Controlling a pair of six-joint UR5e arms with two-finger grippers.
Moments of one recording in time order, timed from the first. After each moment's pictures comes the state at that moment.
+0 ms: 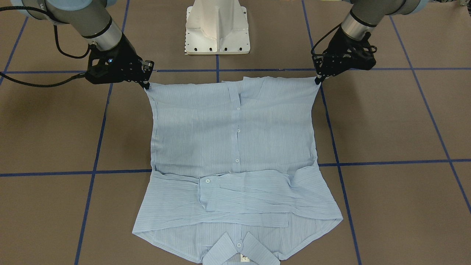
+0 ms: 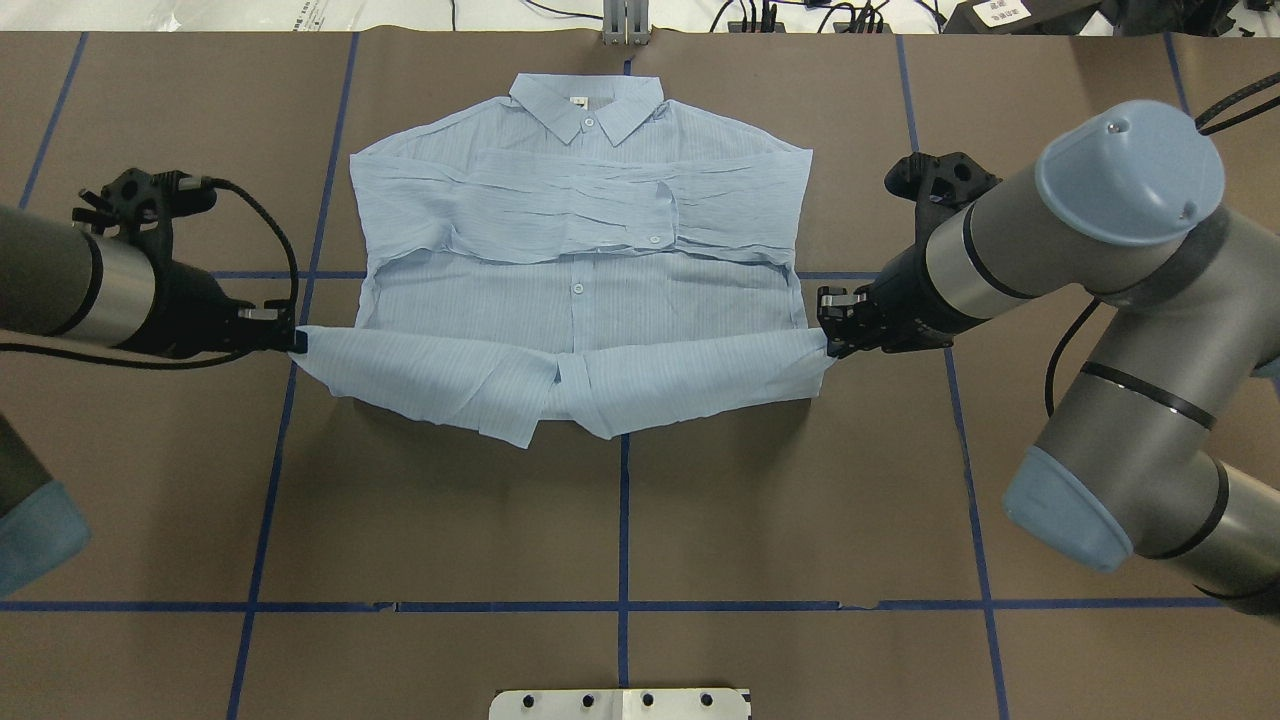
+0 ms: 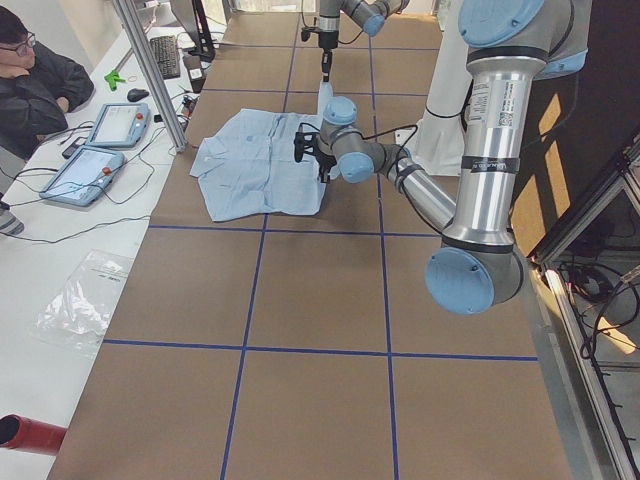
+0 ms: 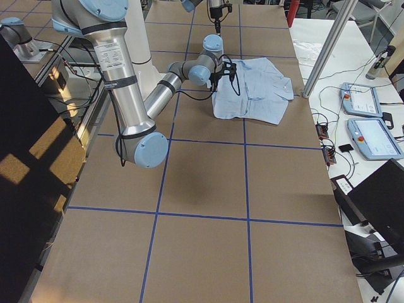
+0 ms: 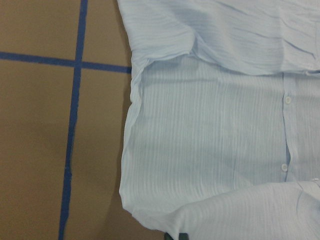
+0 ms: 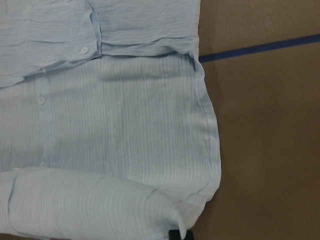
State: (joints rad) left arm -0.79 -1.74 -2.02 -1.96 -2.04 -1.19; right arm 0.74 -1.22 2.02 -1.45 2.10 1.28
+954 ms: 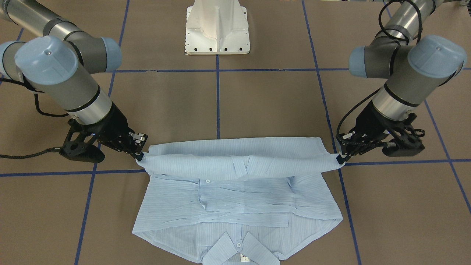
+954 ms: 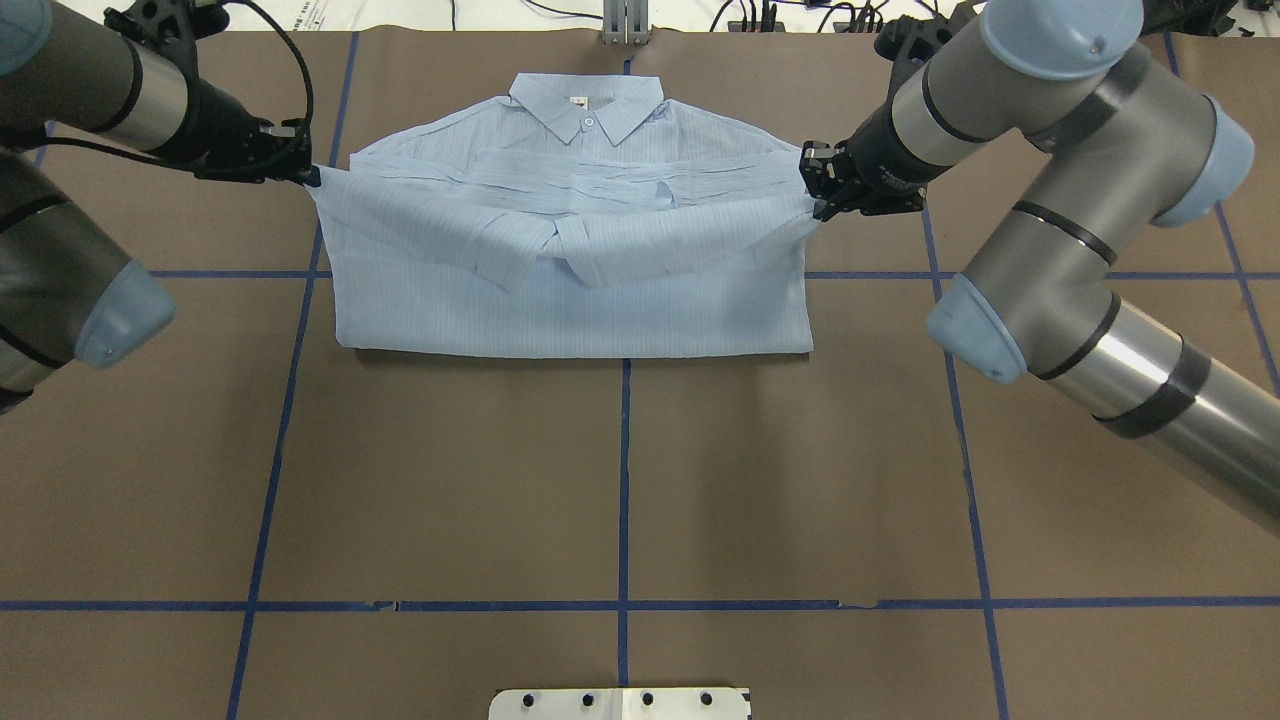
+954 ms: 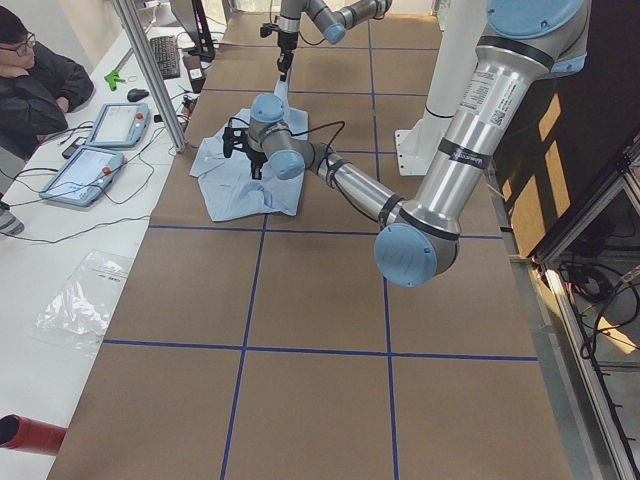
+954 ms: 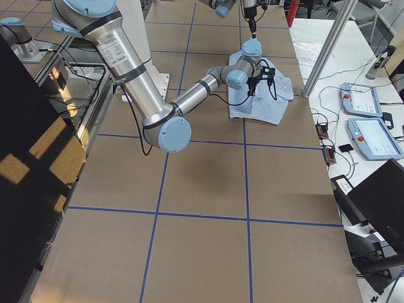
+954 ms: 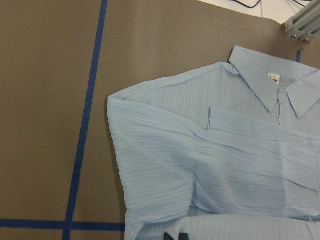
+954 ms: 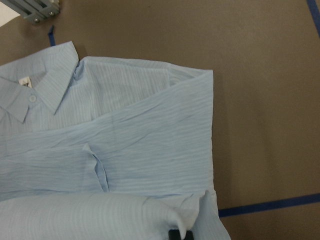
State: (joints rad) left arm -1.02 -2.10 -1.52 -2.07 -2.13 -1.13; right arm 0.91 -0.94 1.54 -1.26 2.12 1.28
